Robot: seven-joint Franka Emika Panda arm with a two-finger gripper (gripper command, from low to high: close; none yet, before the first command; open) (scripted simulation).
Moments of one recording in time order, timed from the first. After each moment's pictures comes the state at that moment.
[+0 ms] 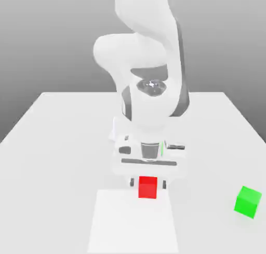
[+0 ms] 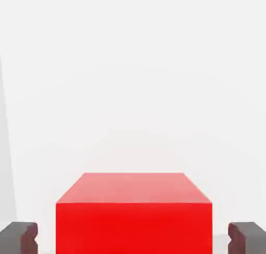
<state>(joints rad) 0.08 0.16 0.02 -2.95 -0.10 3.11 1.09</state>
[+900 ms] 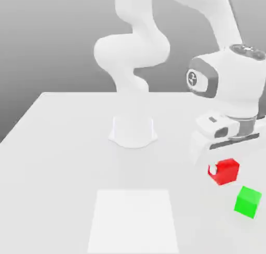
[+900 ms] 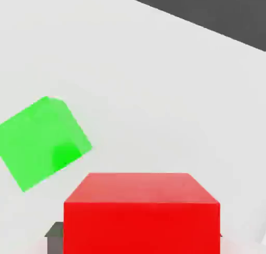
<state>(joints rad) 0.45 0.07 0.22 -2.55 -0.02 2.62 0.96</state>
